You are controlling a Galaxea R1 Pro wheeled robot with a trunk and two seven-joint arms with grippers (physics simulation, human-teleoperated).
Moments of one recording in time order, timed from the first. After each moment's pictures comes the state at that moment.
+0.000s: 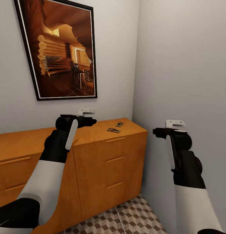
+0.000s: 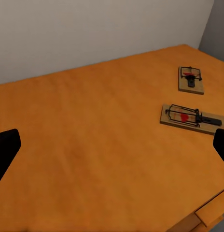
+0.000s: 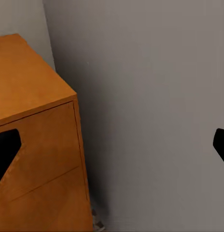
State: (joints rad) left arm -1.00 -0.11 -0.08 -1.28 0.08 1.03 0.04; right arm -0.76 0.06 -0.09 -1.56 0.12 1.04 -0.12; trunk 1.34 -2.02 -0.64
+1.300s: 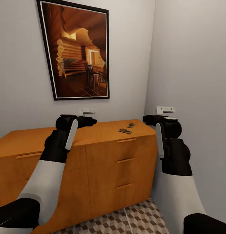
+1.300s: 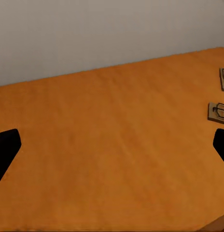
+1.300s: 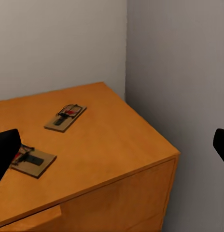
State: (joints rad) left arm -1.00 -0.11 -0.08 -1.28 0.08 1.04 0.04; right arm -0.89 0.17 -0.03 -1.56 0.15 1.04 -0.16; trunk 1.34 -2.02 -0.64
